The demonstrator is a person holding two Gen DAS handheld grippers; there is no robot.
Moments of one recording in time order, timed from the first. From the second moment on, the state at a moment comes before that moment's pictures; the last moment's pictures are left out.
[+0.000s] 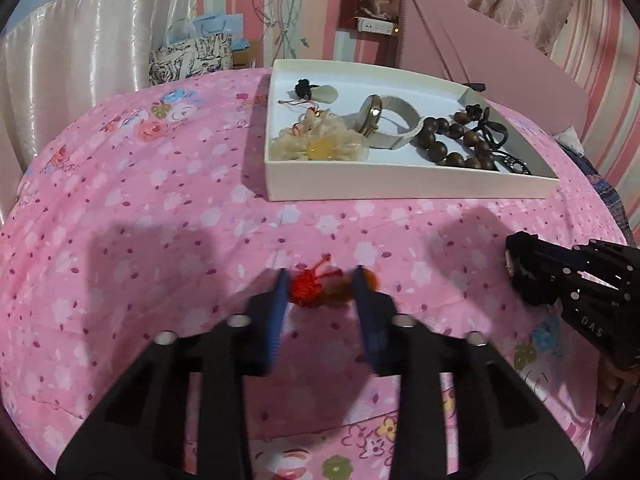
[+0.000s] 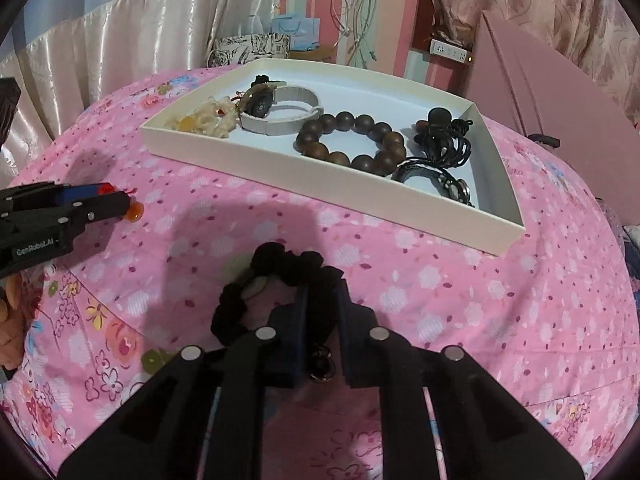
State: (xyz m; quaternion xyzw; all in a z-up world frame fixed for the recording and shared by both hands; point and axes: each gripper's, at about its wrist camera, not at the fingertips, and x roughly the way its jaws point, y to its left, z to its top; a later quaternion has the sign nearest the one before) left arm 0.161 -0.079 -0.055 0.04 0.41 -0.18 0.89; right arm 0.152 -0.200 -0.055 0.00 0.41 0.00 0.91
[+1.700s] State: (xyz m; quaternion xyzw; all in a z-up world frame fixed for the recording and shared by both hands) left arm 0.347 -0.185 -0.006 0.06 0.40 -0.17 0.90; right arm 0.346 -0.272 -0.004 0.07 0.40 -0.03 0.92
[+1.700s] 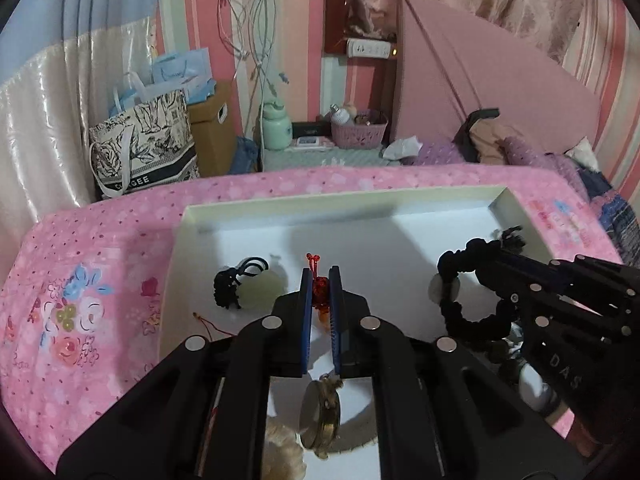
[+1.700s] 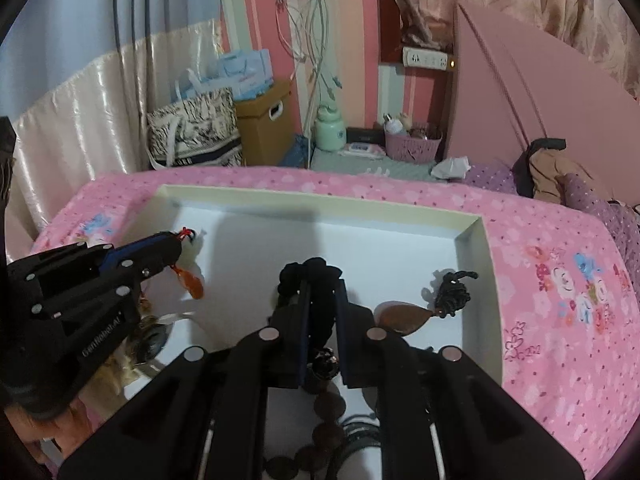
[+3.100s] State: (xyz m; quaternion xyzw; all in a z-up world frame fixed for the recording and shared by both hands) left arm 0.196 -0.085 0.025 0.06 0.27 -0.10 0.96; right arm 0.188 -0.277 0.009 0.07 0.32 -0.07 0.94
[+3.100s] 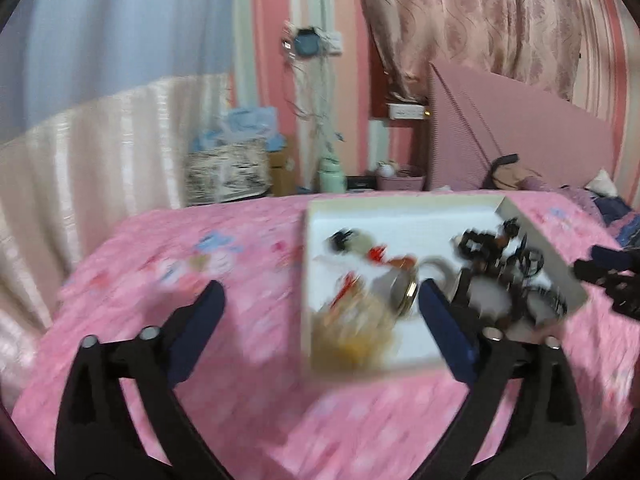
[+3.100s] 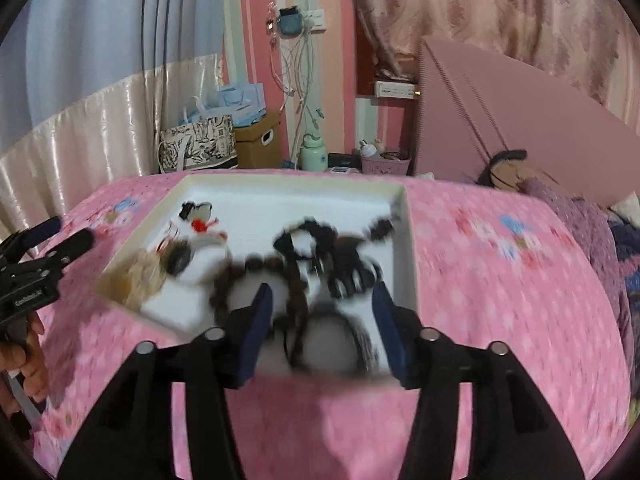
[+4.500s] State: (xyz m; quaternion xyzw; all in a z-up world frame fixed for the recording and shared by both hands) left arm 0.018 -0.067 -0.007 0.10 0.21 -0.09 0.97; right arm -0.003 -0.253 -0.023 0.05 0.24 -0.14 0.96
